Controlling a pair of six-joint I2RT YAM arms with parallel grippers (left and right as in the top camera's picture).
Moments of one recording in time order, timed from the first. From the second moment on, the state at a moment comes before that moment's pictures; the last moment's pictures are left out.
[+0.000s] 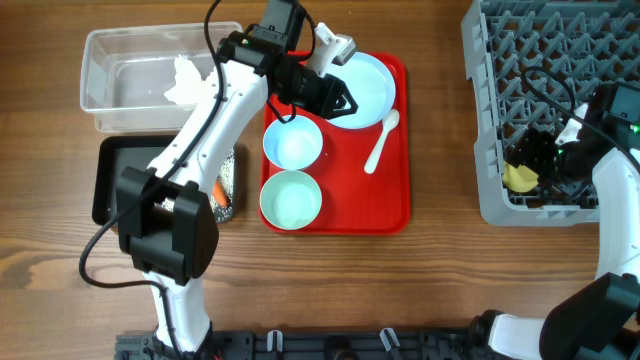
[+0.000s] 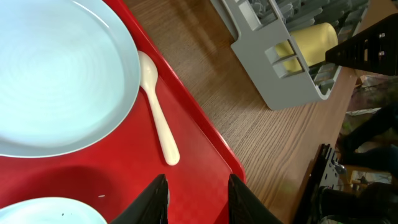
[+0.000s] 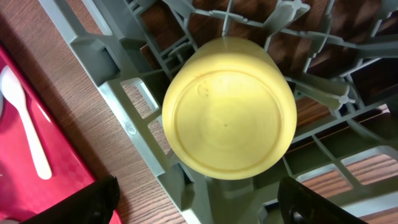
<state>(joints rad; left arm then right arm) -0.38 2.03 1.84 -0.95 0.70 0.11 -0.38 1.52 1.21 -1.05 -0.16 0.21</state>
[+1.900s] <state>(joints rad) -0.40 2.14 1.84 -0.68 0.15 -0.15 -0.06 1.65 1.53 -0.82 -0.39 0.14</state>
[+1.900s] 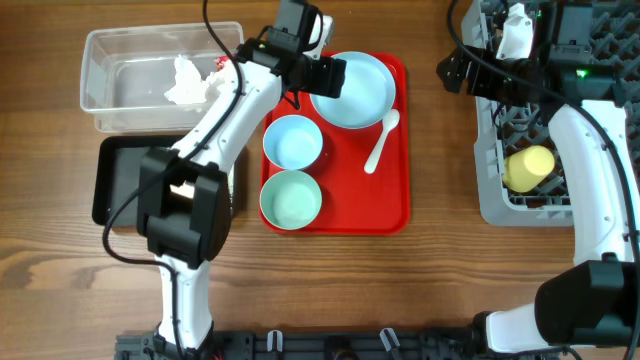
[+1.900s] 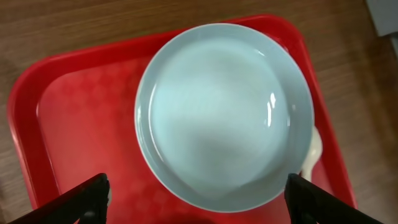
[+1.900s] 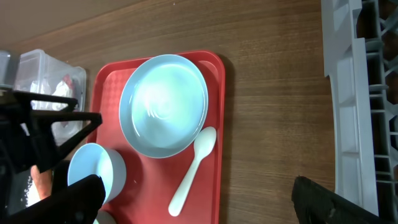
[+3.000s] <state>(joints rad) -0.28 2.03 1.84 -0.76 0.05 -0.36 0.22 2.11 1.53 -0.36 -0.13 0.37</state>
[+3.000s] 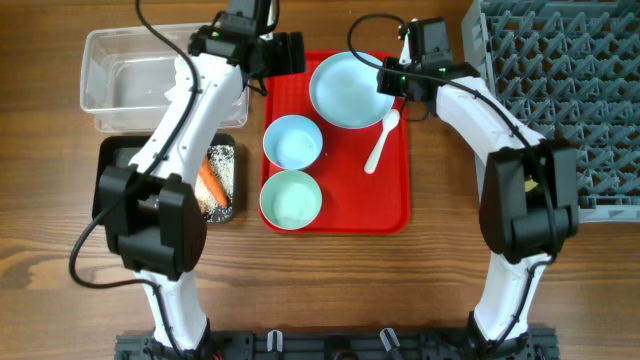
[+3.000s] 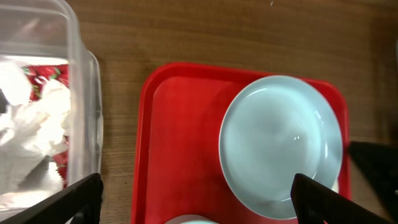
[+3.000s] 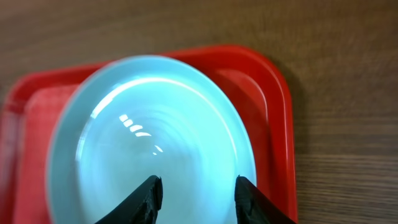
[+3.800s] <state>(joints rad) -0.25 2.02 1.84 -0.76 0.05 -0.36 0.22 2.16 1.53 -0.39 -0.07 0.33</state>
